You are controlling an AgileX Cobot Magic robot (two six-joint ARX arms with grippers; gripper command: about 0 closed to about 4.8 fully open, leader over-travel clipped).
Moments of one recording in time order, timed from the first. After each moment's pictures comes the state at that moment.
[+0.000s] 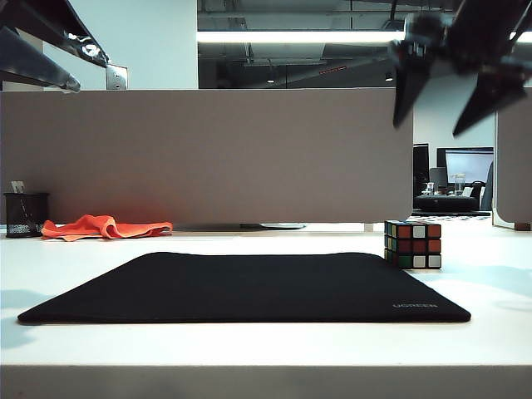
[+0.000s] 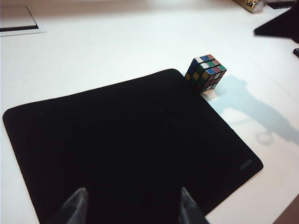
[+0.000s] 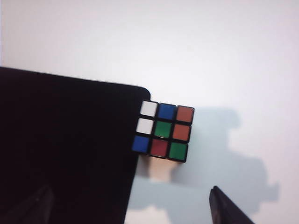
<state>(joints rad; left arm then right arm) -0.24 0.87 0.69 -0.24 0.44 -0.06 0.19 1.55 1.35 -0.64 -0.05 0.08</state>
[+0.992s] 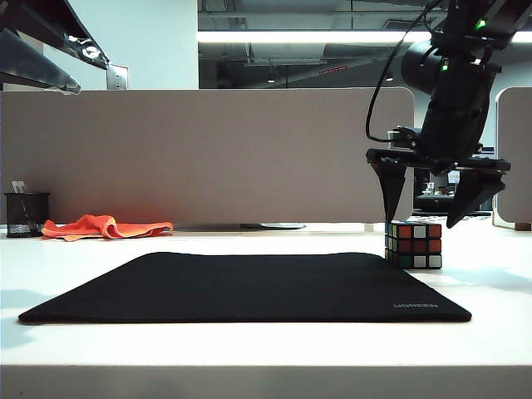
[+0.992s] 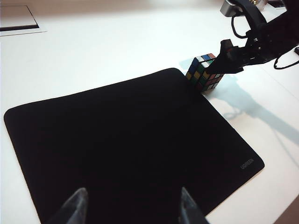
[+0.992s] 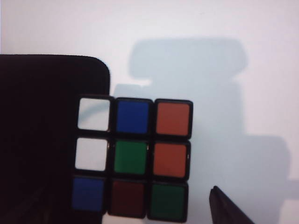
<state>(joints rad) -0.24 0.87 0.69 -0.24 0.44 -0.05 0.19 1.89 1.46 -0.63 0.02 0.18</state>
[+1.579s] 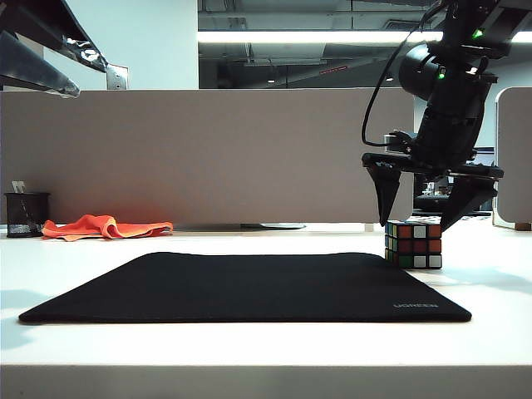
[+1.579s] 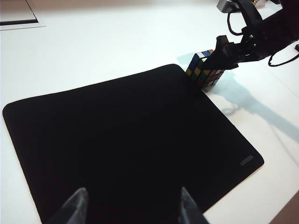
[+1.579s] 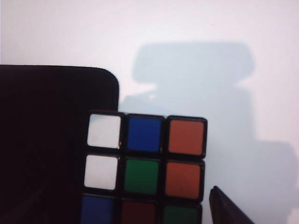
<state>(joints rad) -0.24 0.87 0.69 -0.26 0.44 -0.05 0.19 1.91 1.46 -0.59 0.00 0.18</state>
